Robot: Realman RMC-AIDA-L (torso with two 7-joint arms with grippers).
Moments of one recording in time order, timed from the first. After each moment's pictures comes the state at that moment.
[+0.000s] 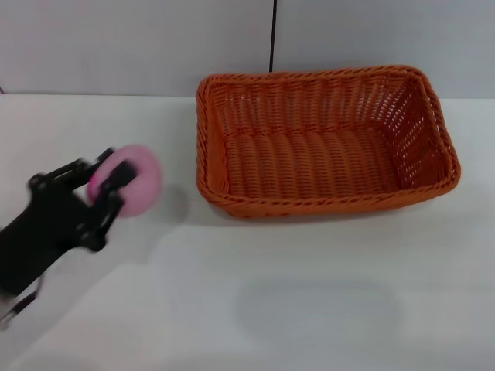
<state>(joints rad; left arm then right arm) -0.34 -2.07 -0.30 0.11 -0.75 -1.82 2.59 0.09 2.07 -0.86 -0.33 -0.69 -1.88 0.97</state>
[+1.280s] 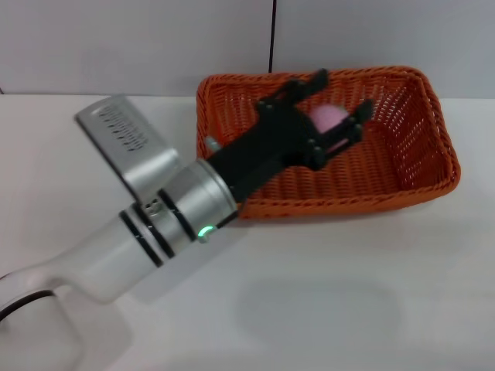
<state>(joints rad) -0.55 -2.07 -0.48 -0.54 -0.62 -1.11 2.81 0.07 2.06 -0.86 -0.30 -0.71 -1.88 0.95</state>
